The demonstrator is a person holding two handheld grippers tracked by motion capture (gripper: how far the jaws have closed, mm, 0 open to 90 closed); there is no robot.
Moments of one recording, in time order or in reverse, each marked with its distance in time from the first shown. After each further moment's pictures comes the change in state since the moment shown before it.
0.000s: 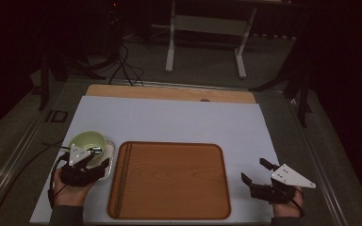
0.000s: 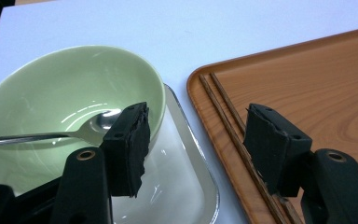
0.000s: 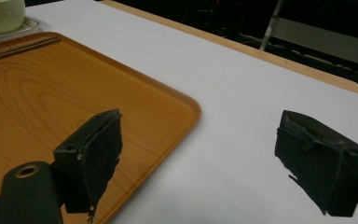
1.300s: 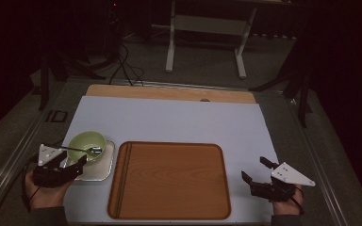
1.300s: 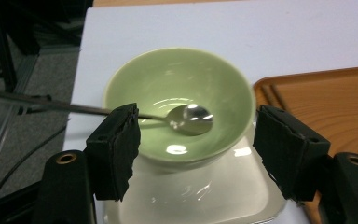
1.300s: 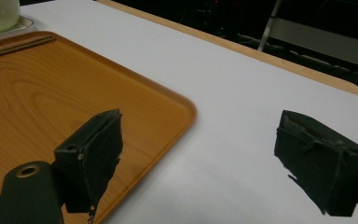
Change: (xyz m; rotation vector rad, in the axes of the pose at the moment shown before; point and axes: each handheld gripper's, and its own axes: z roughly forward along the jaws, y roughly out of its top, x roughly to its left) left arm 0.048 -0.009 -0.029 -0.031 0.123 -0.119; right arm -0.004 0.000 0.004 -0.001 -0.006 -0.006
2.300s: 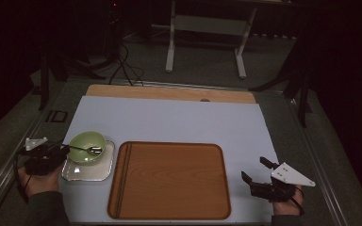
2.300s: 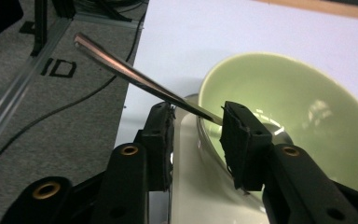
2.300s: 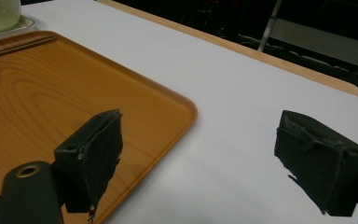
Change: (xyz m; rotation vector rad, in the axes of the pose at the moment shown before) left arm 0.048 0.003 0.038 0.013 0.099 -0.226; right arm 0.001 0.001 -0.001 0.000 0.000 -0.004
